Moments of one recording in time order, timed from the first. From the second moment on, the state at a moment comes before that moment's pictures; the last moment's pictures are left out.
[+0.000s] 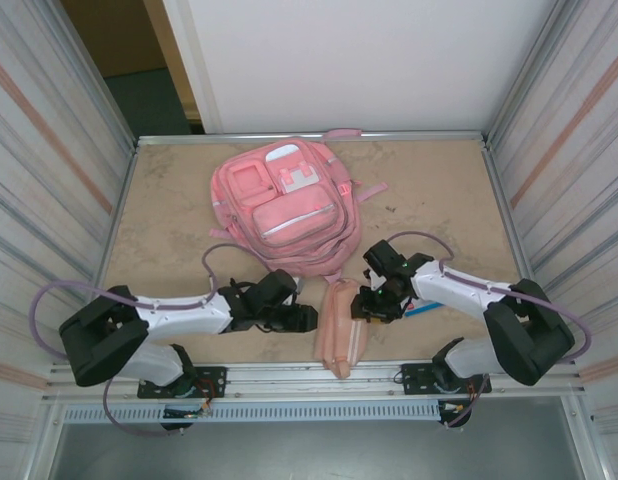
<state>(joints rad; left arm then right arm) -1.01 1.38 0.54 -0.09 0.25 -0.91 0.65 1.36 0.64 -0.66 -0.38 0.69</state>
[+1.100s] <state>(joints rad) -0.93 0.87 0.62 -0.53 0.08 -0.87 0.69 1.13 0.85 -0.56 -0.07 0.73</state>
